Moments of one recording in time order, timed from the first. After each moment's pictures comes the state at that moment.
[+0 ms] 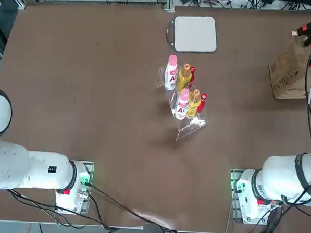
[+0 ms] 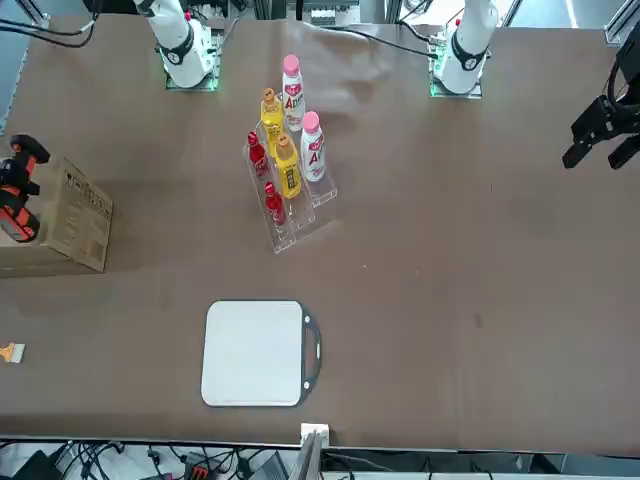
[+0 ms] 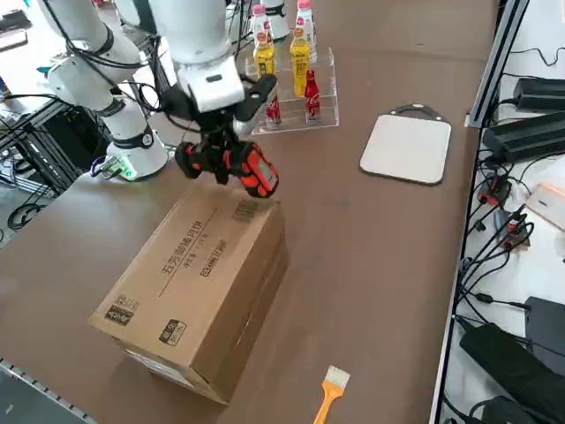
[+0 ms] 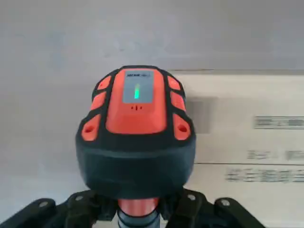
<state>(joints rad) -0.21 0.10 -0.13 -1.78 -0.01 1.80 -0.37</state>
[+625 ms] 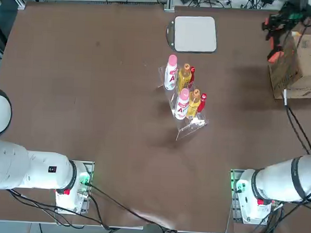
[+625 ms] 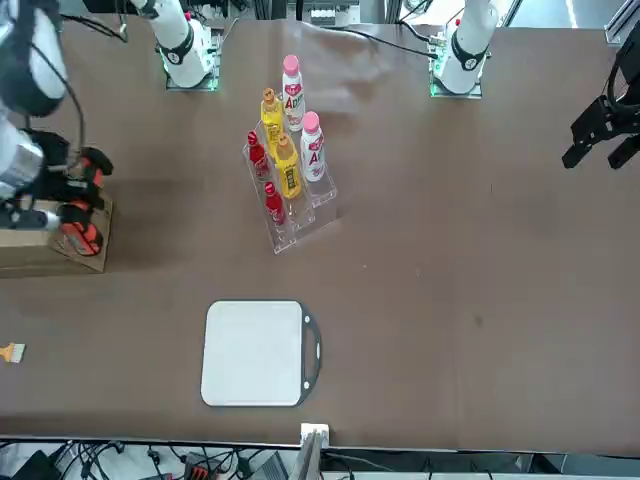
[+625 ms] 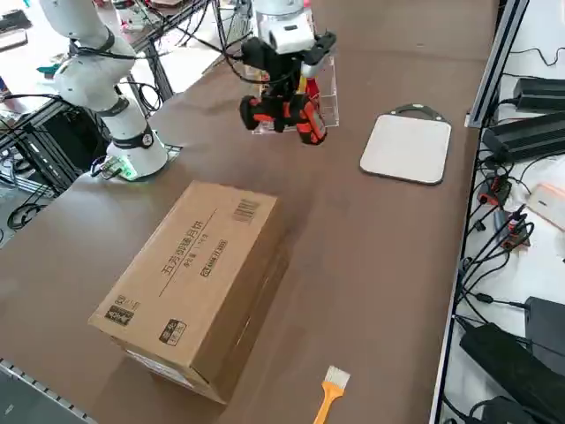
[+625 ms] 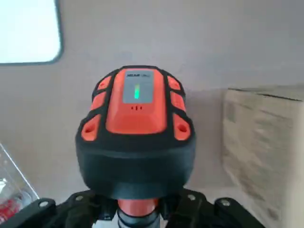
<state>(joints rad) 0.12 0.09 -0.12 -1.90 -0.01 1.94 0.03</state>
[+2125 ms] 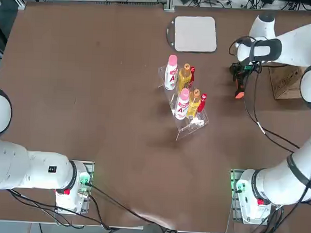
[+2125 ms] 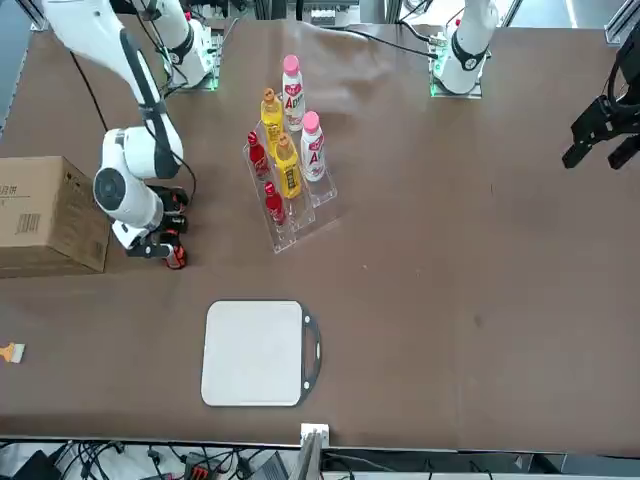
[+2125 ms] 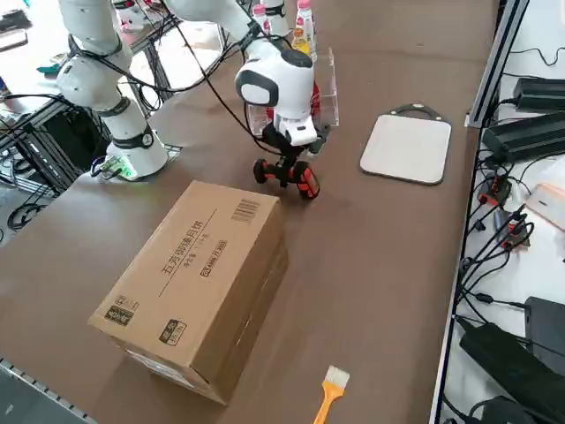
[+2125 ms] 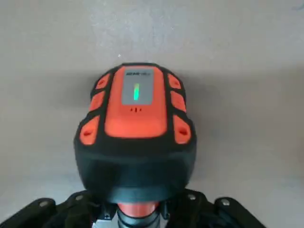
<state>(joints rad) 0.22 0.37 -0.12 -2.18 -0.01 2.40 0.10</state>
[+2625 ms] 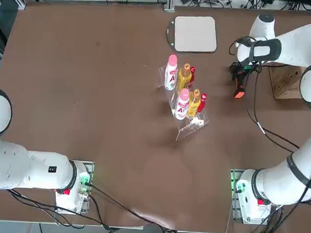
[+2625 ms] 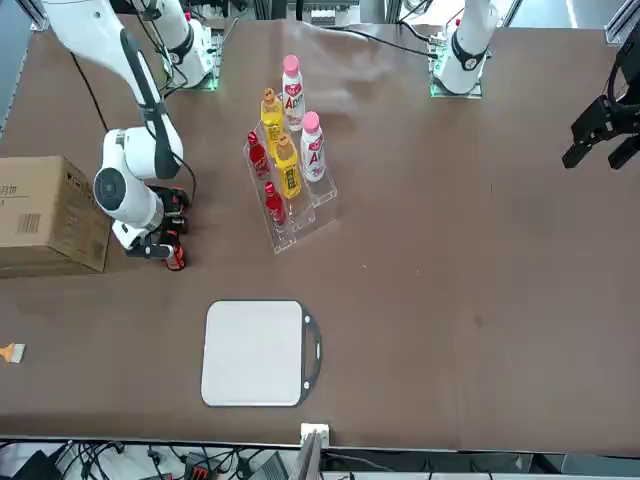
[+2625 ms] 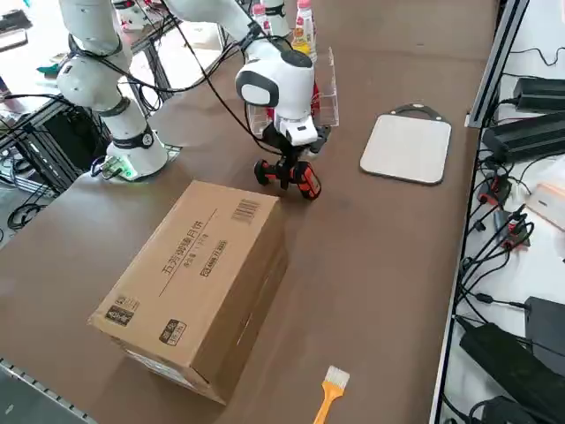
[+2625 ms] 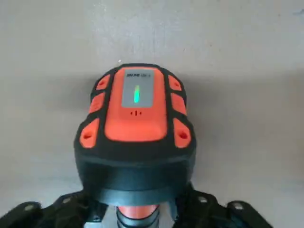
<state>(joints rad) 0.22 0.37 -0.12 -2.18 -0.01 2.42 0.10</state>
